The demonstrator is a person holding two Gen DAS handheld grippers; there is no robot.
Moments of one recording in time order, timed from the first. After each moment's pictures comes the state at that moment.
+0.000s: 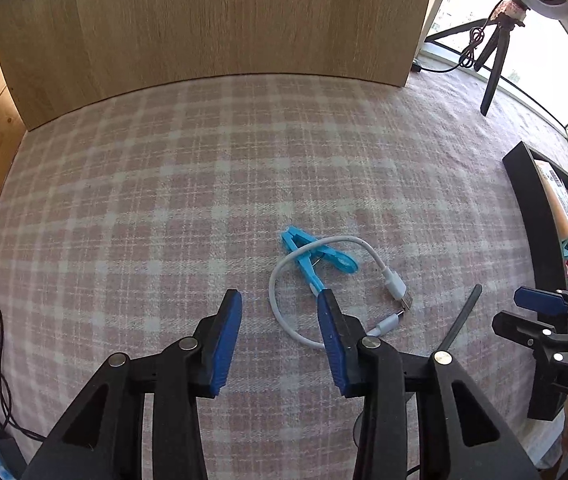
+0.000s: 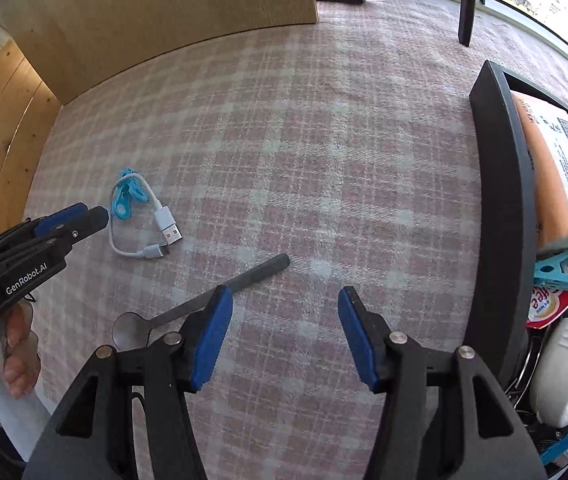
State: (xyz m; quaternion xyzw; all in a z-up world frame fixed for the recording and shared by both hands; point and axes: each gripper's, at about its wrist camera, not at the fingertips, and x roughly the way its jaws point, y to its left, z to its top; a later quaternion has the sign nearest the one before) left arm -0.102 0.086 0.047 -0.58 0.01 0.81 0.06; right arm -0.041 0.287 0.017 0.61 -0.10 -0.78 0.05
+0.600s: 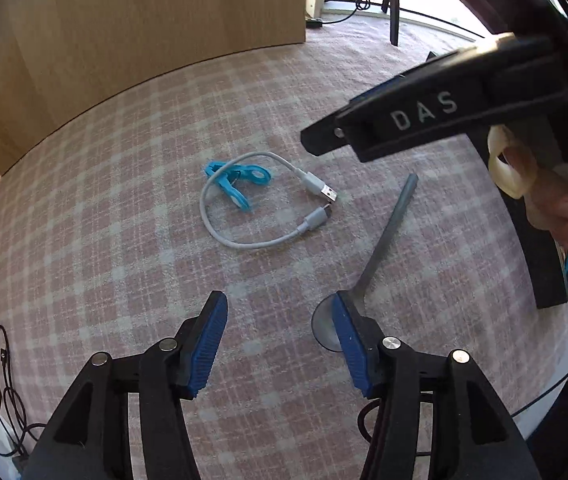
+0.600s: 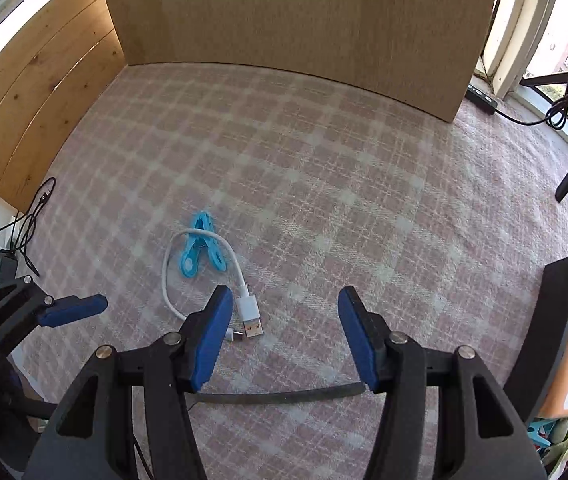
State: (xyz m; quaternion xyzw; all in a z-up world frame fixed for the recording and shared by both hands) left arm -0.033 0.116 0.051 -0.57 0.11 0.80 0.17; right arm -0.106 0.210 0.035 0.58 0.03 -0.79 0.17
